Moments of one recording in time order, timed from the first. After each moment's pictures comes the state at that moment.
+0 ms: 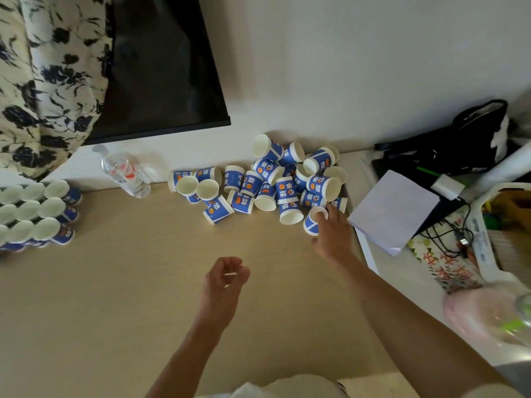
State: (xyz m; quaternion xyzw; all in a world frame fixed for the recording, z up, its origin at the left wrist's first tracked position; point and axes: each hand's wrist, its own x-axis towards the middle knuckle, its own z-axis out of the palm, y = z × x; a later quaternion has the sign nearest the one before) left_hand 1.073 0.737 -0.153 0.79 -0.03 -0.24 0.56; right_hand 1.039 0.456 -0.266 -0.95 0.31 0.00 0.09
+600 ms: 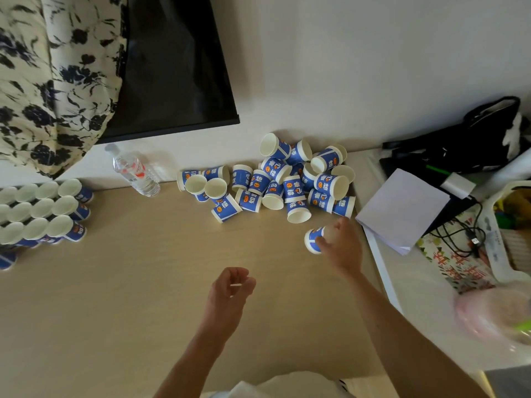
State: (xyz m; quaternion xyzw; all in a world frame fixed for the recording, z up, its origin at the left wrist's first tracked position) left_hand 1.063 0.761 -0.162 0.80 -0.03 -0.28 0.53; right_hand 1.021 0.479 -0.271 -0.83 0.43 -0.14 0.33
